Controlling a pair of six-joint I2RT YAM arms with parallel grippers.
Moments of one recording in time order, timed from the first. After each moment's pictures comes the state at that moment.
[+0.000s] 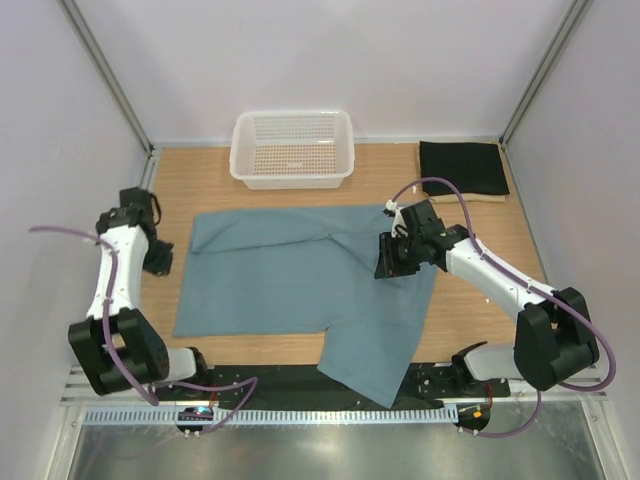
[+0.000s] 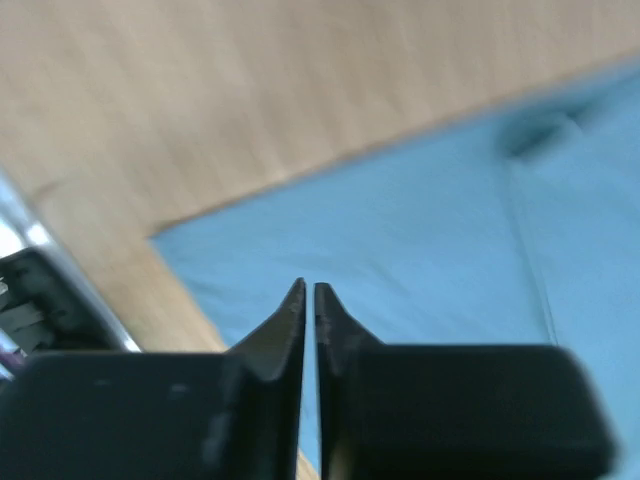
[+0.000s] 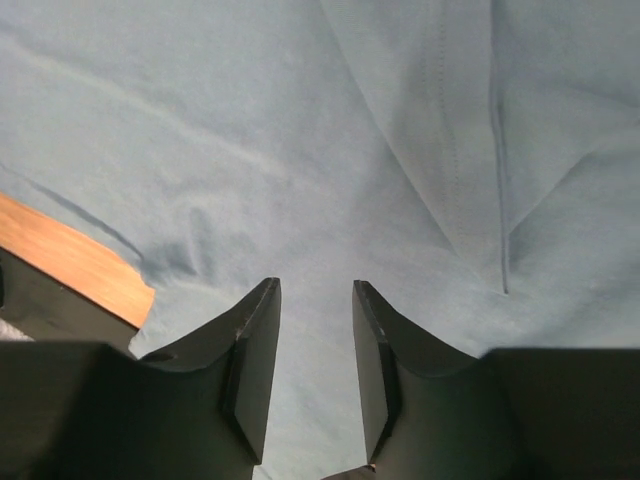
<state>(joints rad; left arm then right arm) 0.31 1.30 1.11 -1.15 -0.32 -0.96 0.42 1.34 0.88 -0.57 -0.30 0.29</state>
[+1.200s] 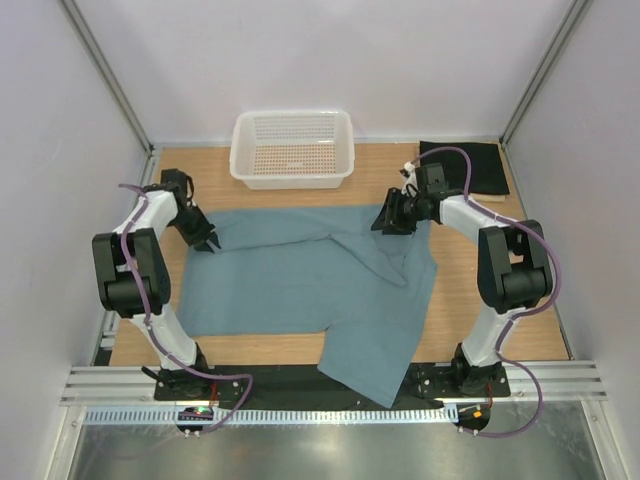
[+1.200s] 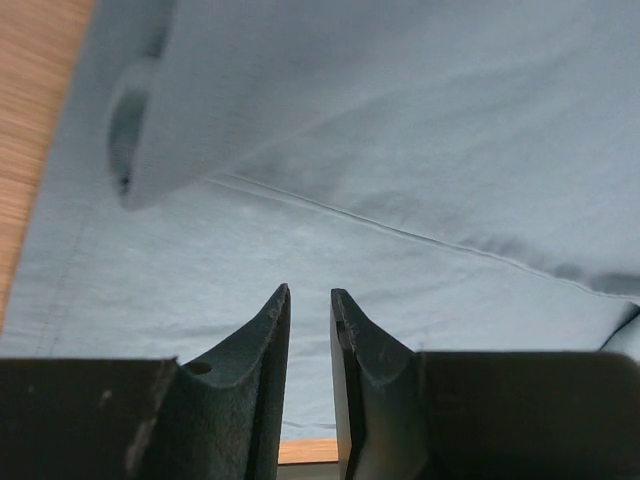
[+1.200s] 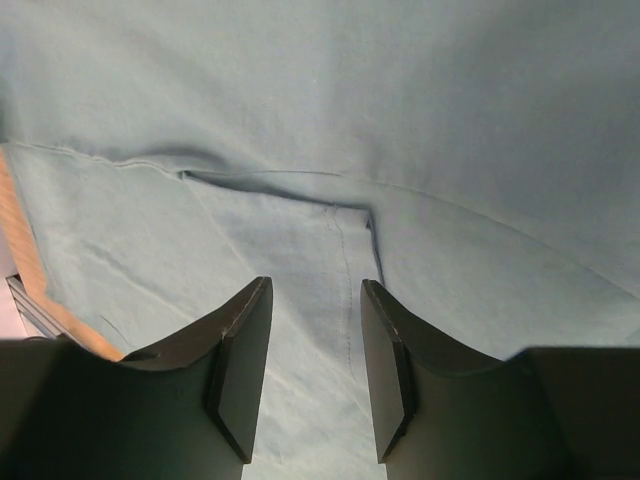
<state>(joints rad) 0.10 1.80 1.30 -0.84 0.16 -0.50 0.17 1.80 1.17 -0.34 -0.50 0.40</state>
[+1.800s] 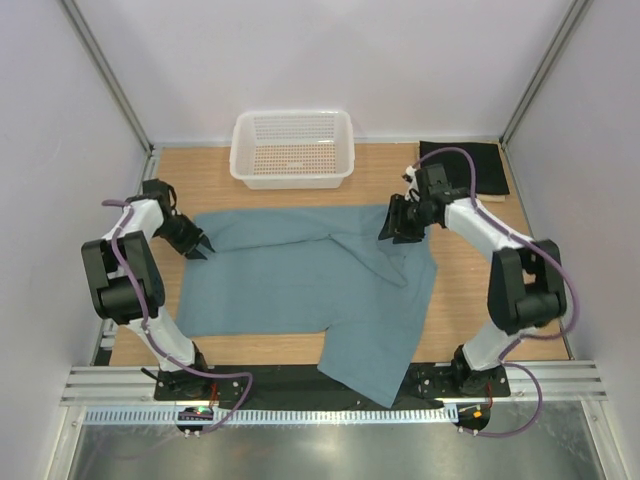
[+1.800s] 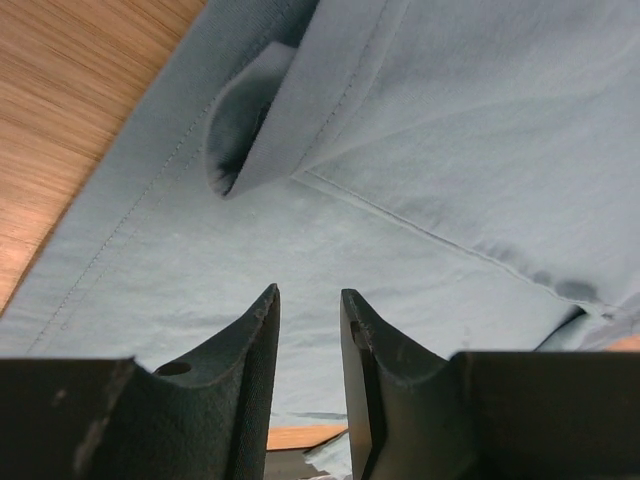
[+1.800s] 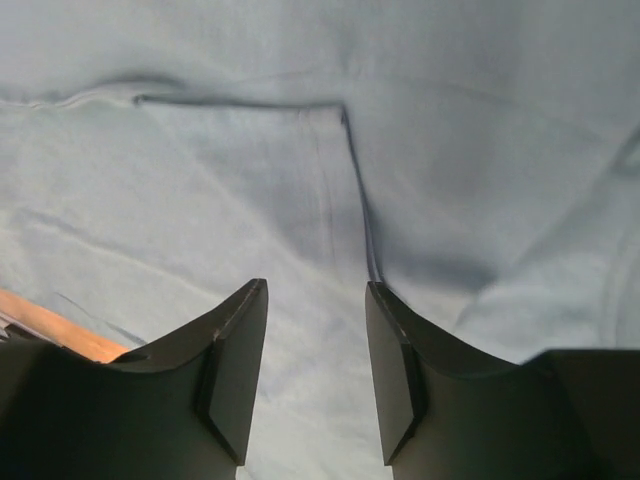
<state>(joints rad) 0.23 1.77 1.21 -0.81 0.26 -0.57 0.22 1.72 1.19 -0.55 -0.36 0.37</state>
